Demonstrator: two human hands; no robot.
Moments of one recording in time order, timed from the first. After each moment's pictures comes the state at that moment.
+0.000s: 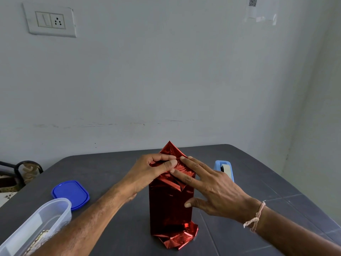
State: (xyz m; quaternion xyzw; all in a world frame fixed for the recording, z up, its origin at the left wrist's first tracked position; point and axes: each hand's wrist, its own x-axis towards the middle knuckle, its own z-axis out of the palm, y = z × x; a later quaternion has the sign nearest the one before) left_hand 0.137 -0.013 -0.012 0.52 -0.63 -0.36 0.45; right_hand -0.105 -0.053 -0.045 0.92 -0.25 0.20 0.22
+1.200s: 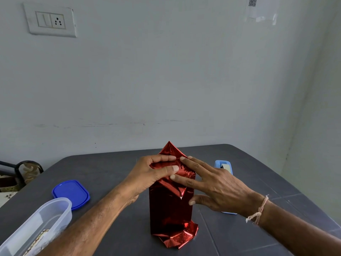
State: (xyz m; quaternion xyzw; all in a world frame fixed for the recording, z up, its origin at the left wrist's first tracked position) left_hand 0.134 -0.014 -0.019 0.51 -0.59 -0.40 0.48; right_hand -0.113 -0.060 -0.035 0.92 -0.20 0.16 0.29
